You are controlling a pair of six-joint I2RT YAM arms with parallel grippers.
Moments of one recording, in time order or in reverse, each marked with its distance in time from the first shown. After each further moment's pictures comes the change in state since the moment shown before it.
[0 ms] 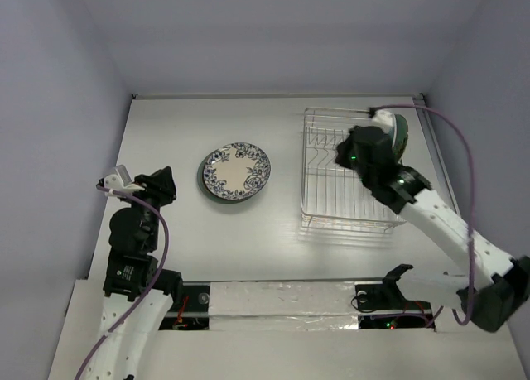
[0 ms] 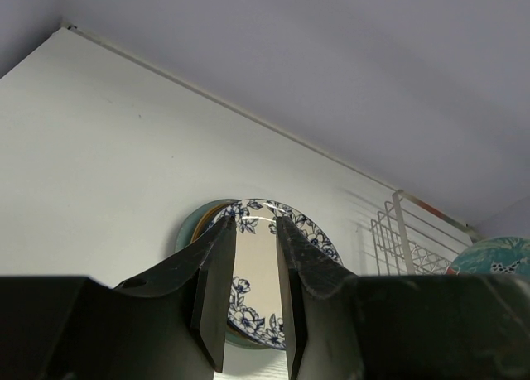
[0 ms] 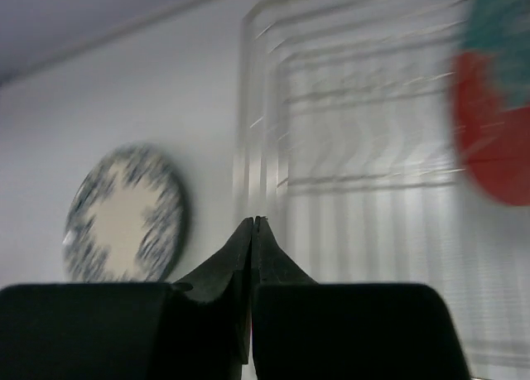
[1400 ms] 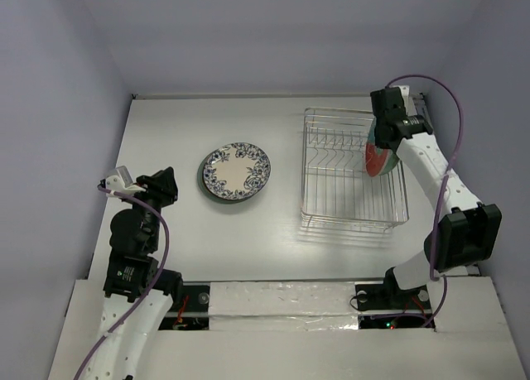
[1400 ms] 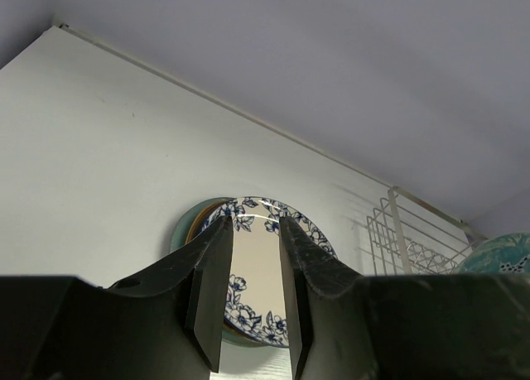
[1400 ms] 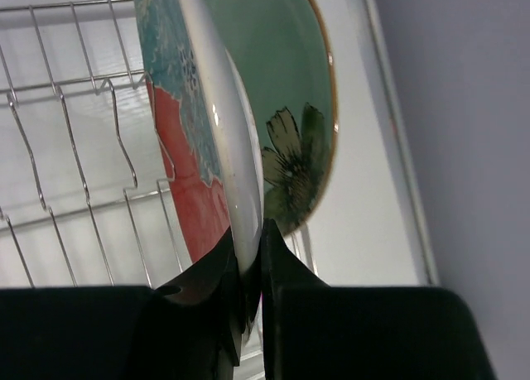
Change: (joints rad) left arm -0.020 -0.014 -0.012 0.008 0.000 0.000; right arm -0.451 0.354 0.336 -0.403 0.161 -0.427
